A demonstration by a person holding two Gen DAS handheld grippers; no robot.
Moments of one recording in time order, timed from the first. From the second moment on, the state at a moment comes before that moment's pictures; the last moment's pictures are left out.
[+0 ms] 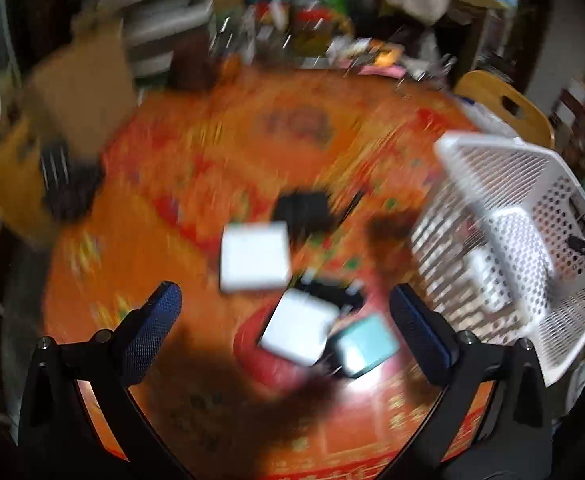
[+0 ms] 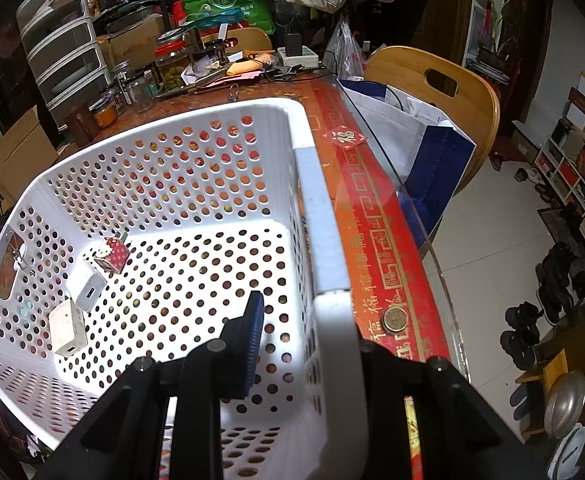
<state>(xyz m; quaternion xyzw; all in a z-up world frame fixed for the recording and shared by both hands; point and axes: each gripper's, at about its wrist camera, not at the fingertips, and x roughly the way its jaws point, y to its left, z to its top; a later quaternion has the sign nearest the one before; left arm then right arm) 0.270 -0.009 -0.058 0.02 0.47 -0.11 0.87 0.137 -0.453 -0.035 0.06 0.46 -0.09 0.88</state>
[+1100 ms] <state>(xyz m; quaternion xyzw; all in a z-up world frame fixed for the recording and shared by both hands) 0.281 -0.015 -0.122 0.00 0.49 -0.07 0.87 0.136 -0.453 -0.036 0.06 0.46 -0.09 0.88</state>
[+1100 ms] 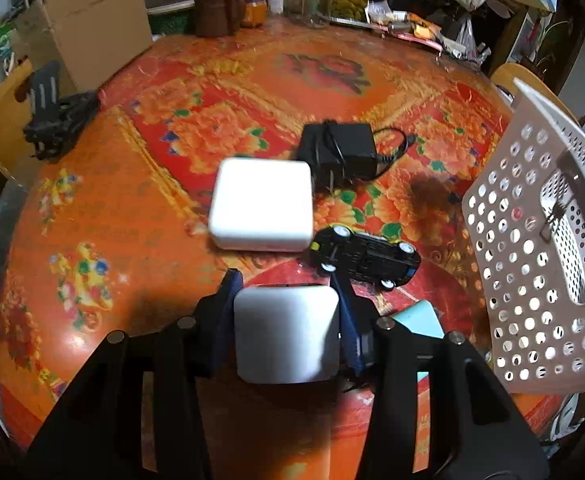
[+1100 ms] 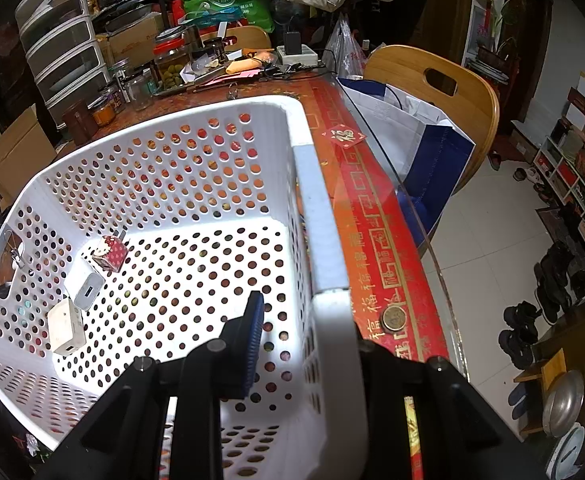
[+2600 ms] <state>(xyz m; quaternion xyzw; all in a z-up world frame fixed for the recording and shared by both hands) 0.253 -0.179 0.061 0.15 0.36 -0.16 0.91 0.136 -0.452 -0.036 0.06 0.46 -0.09 0.88</state>
